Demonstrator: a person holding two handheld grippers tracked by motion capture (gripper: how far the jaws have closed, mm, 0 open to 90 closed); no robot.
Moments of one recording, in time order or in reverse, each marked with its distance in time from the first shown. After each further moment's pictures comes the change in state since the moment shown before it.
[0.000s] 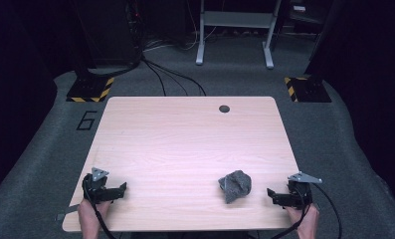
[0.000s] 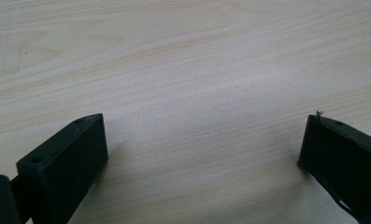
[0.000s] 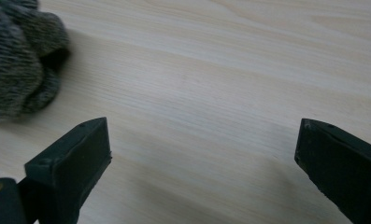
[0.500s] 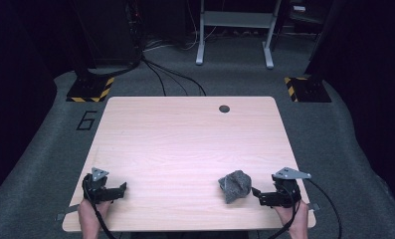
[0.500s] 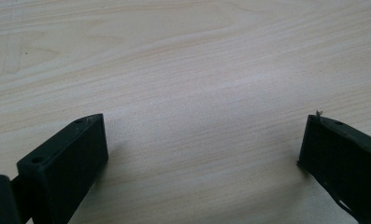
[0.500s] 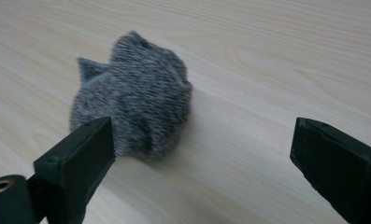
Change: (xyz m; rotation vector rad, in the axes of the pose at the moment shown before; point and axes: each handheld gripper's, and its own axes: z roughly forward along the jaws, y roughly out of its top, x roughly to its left) left arm 0.000 0.000 0.000 -0.001 0.001 0.001; right arm 0.061 0.042 -0.028 -0.041 0.133 -0.120
